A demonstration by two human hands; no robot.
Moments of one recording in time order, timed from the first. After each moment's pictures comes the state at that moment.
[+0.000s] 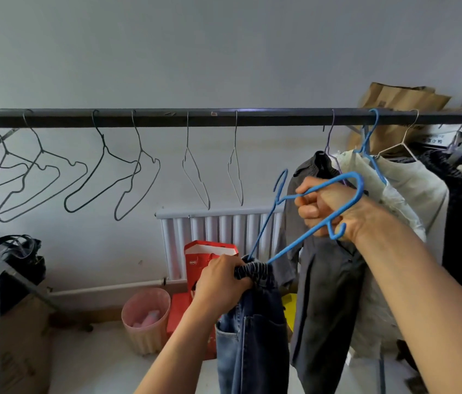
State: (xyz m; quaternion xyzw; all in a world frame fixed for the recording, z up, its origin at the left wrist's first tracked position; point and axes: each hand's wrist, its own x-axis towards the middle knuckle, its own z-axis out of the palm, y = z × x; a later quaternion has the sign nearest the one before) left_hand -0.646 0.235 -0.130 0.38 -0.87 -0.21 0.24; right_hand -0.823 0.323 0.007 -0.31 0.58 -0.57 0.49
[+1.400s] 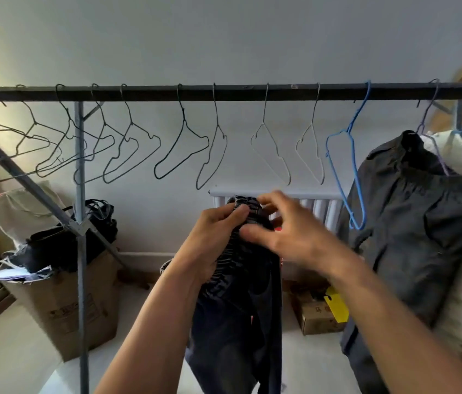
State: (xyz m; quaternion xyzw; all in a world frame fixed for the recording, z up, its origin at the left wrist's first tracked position) left_hand -0.518 0.230 -0.076 0.34 -0.58 -0.61 0.42; right_hand -0.658 0.296 -0.051 -0.66 0.63 -0.38 0.18
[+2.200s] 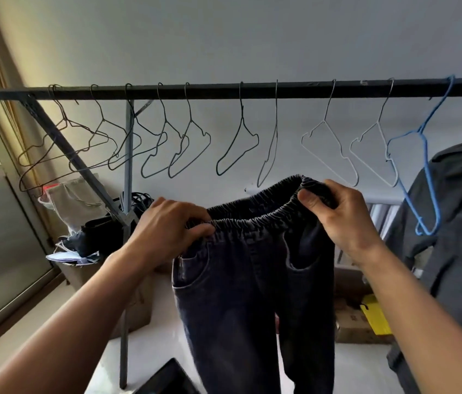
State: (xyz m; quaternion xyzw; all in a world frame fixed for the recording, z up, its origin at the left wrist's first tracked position) left_hand -0.354 0.185 -0.066 0.45 -0.85 0.03 0.26; right_hand -0.628 0.244 -0.065 -0.60 0.50 -0.60 0.19
